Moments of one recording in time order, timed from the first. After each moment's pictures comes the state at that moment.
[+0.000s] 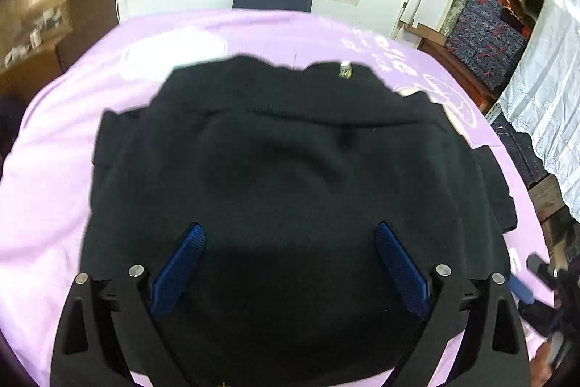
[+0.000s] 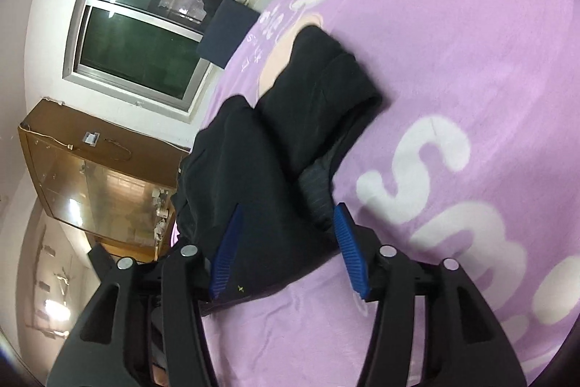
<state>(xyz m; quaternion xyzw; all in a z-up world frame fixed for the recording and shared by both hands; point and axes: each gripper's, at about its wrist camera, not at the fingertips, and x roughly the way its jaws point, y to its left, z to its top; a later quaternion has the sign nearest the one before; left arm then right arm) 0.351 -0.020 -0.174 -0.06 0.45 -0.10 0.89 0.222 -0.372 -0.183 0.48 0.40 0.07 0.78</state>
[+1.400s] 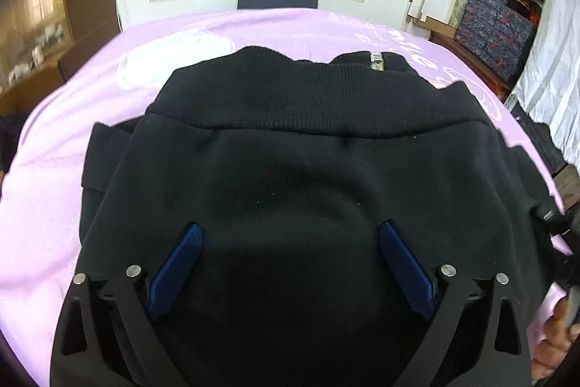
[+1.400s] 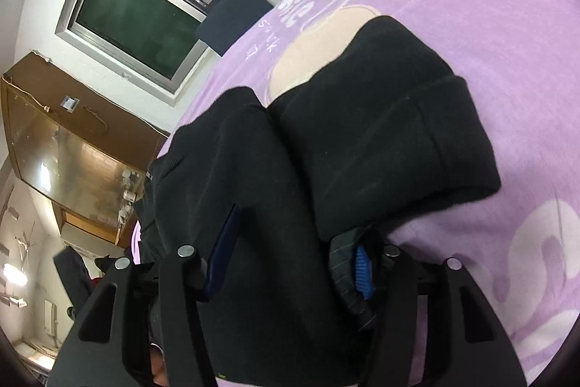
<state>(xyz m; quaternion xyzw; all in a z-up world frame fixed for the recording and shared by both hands) 0.364 -0.014 -0.195 -0.03 0.44 -0.08 0.89 0.317 -0.331 -0.197 0.40 0.41 0.06 0.82</state>
